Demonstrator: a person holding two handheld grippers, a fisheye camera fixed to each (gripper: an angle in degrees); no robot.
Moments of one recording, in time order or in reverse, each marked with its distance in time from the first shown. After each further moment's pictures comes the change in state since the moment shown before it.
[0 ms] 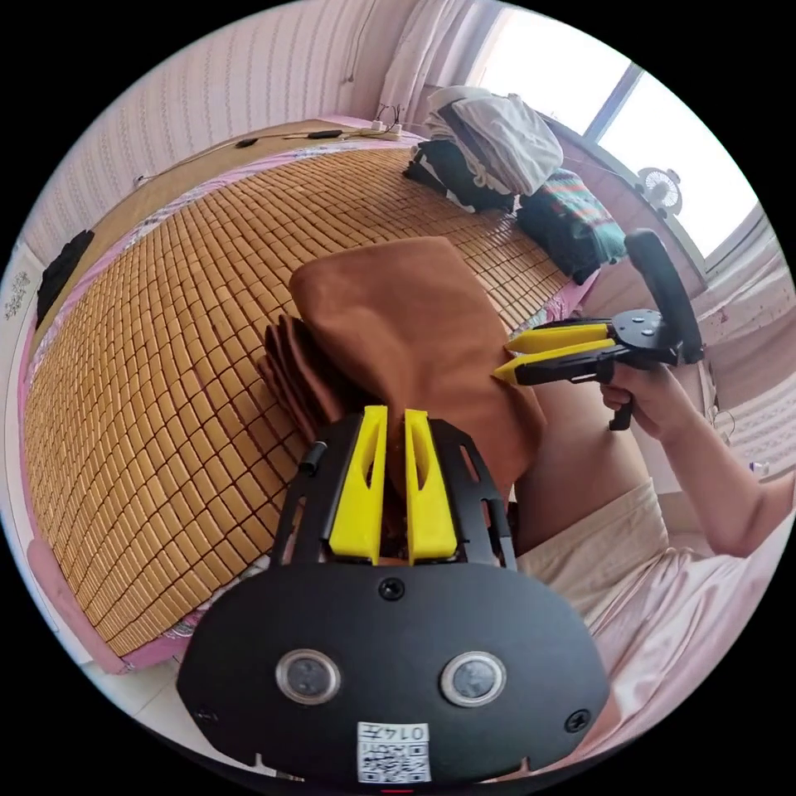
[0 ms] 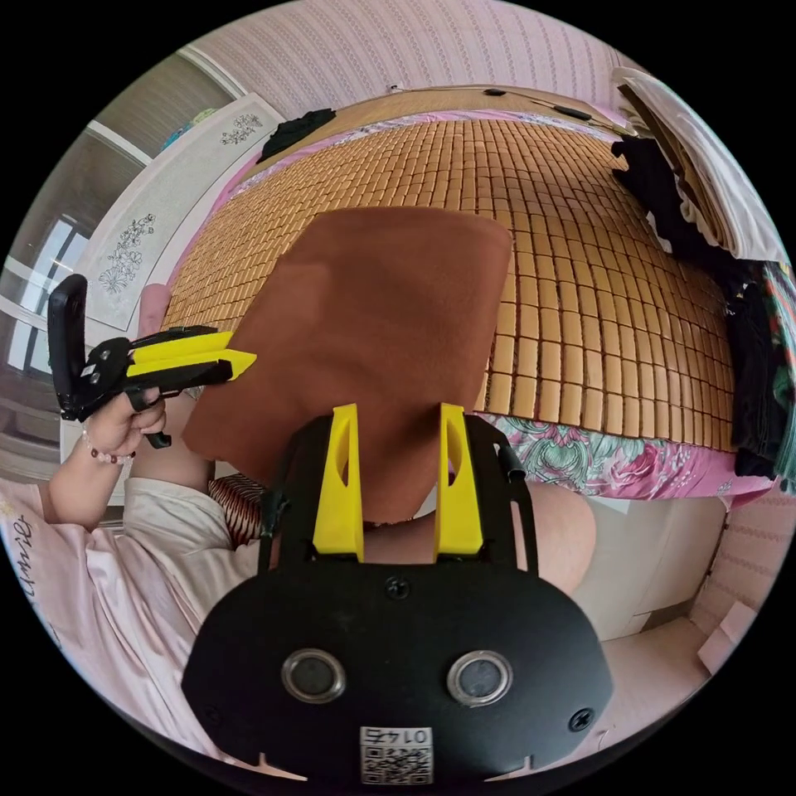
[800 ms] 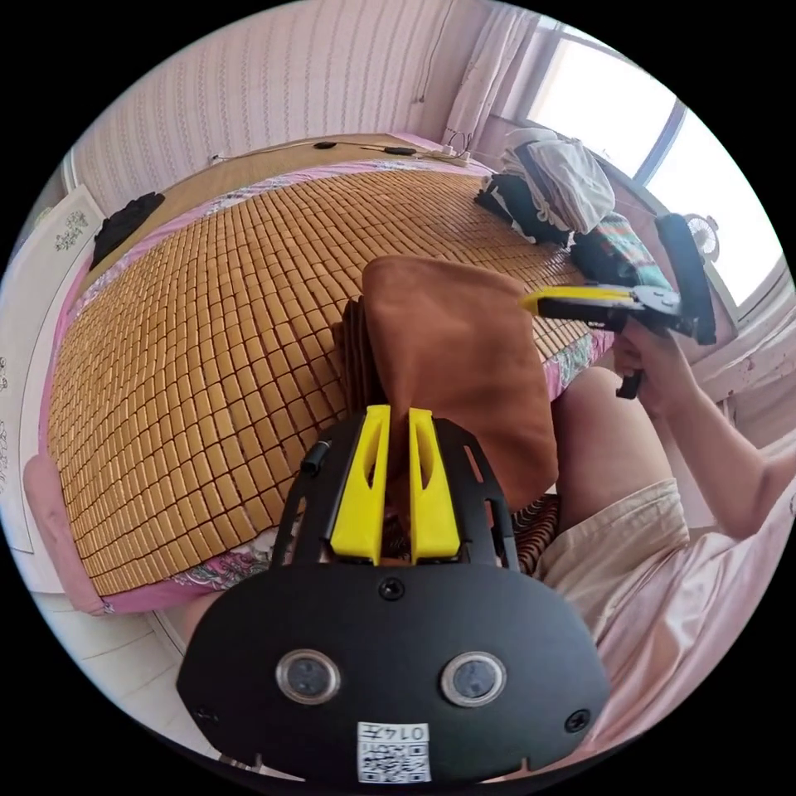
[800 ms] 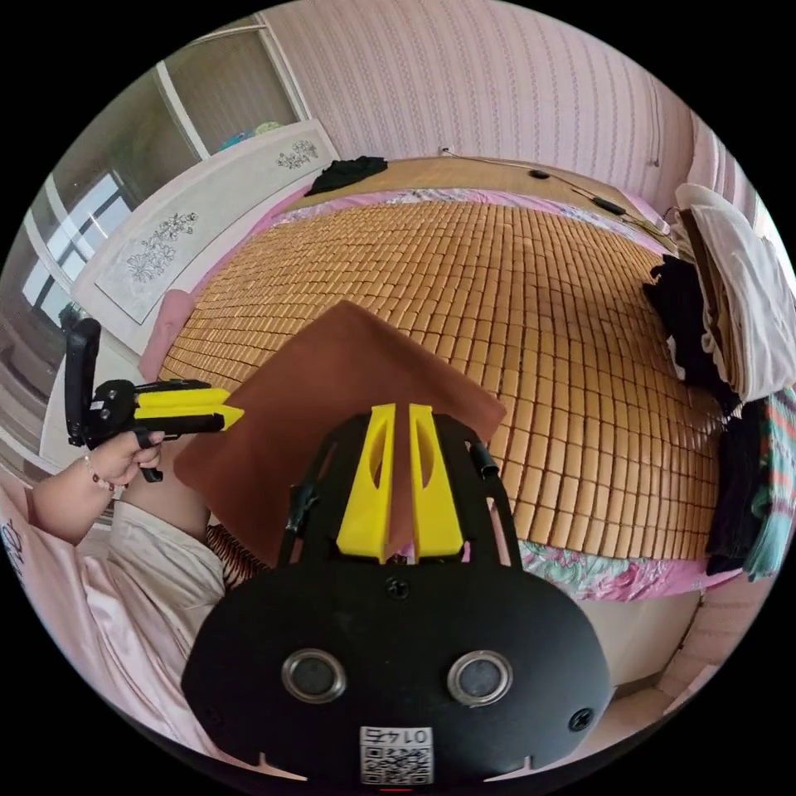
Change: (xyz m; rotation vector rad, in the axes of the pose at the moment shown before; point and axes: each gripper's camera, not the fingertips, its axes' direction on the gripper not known) left arm -0.056 0.049 -0.009 -0.010 -0.128 -0.190; right arm -0.047 -0.094 0.007 0.212 -0.004 -0.220
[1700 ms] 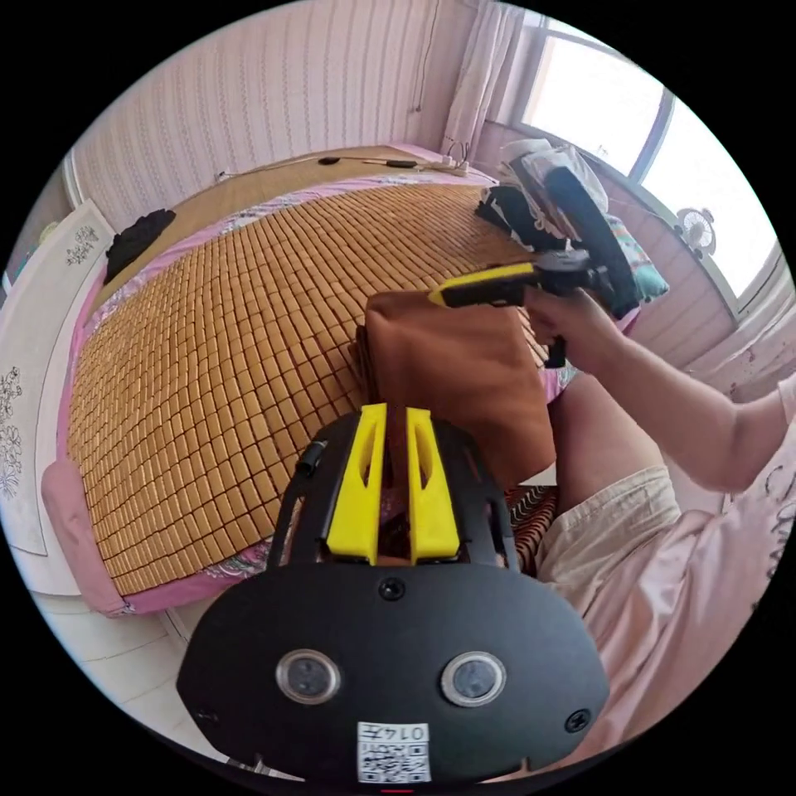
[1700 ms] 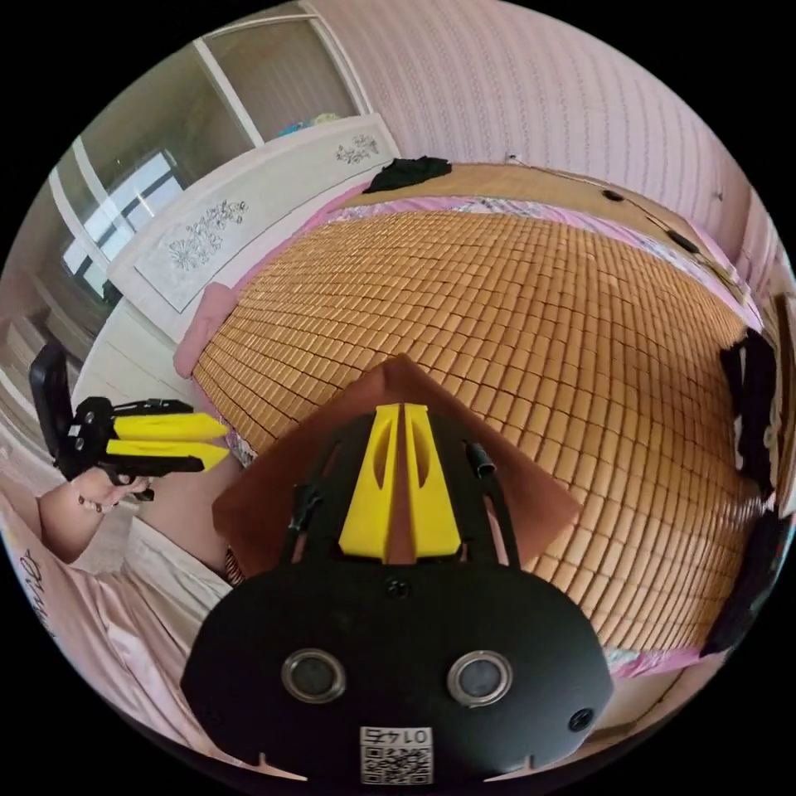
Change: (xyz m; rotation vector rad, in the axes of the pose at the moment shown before) left arm -0.043 -0.011 -0.014 0.083 0.041 -0.009; right arm 0.044 -0.037 0.031 0.031 -0.030 0.074
